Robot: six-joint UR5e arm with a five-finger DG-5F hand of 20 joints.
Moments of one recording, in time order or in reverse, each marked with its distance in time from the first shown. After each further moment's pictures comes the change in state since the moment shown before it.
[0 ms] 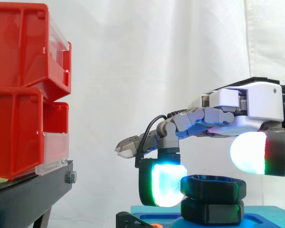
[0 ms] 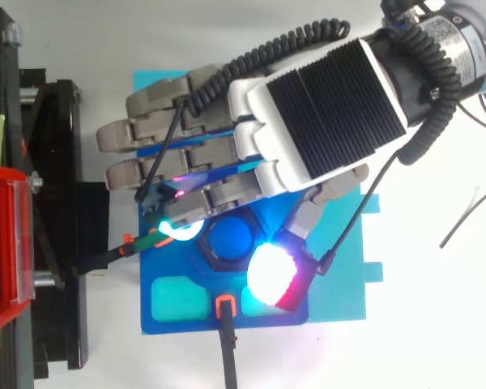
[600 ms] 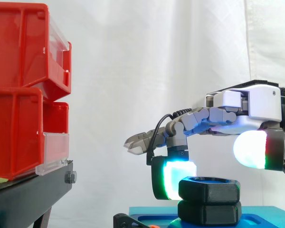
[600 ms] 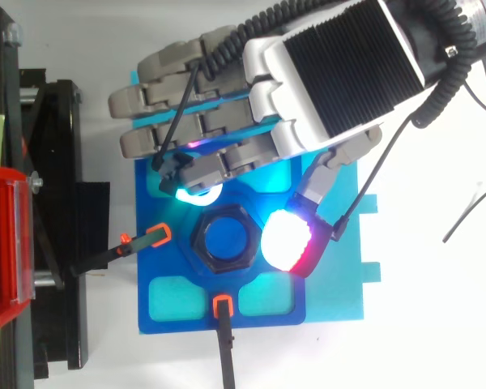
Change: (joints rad) arm -0.045 0.000 0.000 0.019 -0.057 0.000
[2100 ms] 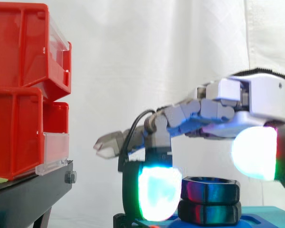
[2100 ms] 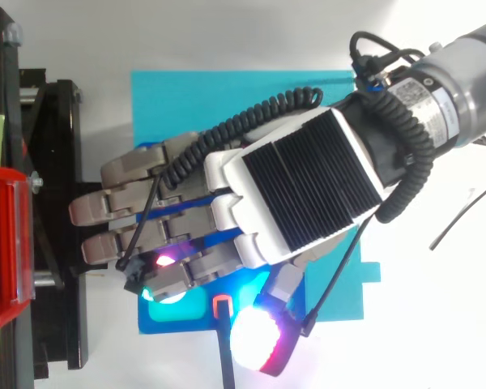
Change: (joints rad) arm 0.108 -0.025 0.000 0.061 0.083 0.038
